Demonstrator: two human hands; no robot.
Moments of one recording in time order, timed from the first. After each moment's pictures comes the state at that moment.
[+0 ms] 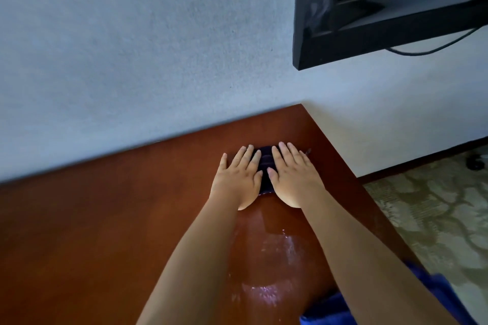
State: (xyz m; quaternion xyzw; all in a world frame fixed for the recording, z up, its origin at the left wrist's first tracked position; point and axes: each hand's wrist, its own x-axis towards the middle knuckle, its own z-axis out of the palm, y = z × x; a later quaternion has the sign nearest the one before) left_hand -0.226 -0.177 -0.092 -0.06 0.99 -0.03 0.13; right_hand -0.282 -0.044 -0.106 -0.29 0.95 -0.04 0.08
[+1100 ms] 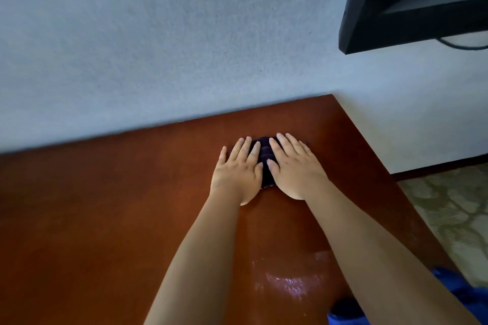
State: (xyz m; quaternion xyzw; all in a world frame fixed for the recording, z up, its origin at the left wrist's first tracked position) left_hand -0.195 -0.212 -0.099 -0.13 0.99 0.03 0.10; right_hand -0.269 -0.085 -0.109 -0.36 0.93 -0.05 0.06
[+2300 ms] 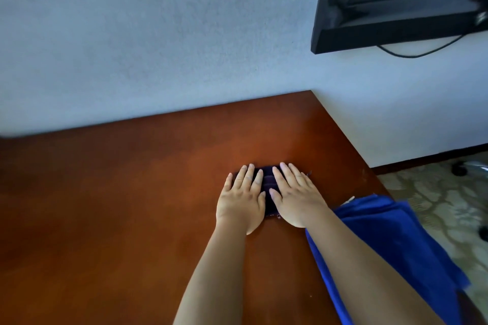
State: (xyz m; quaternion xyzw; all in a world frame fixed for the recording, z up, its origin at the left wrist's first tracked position) left_hand -0.056 -0.137 -0.100 -0.10 0.99 0.00 0.10; right_hand -0.128 -0.012 -0.099 -0.33 0.93 -0.03 0.14
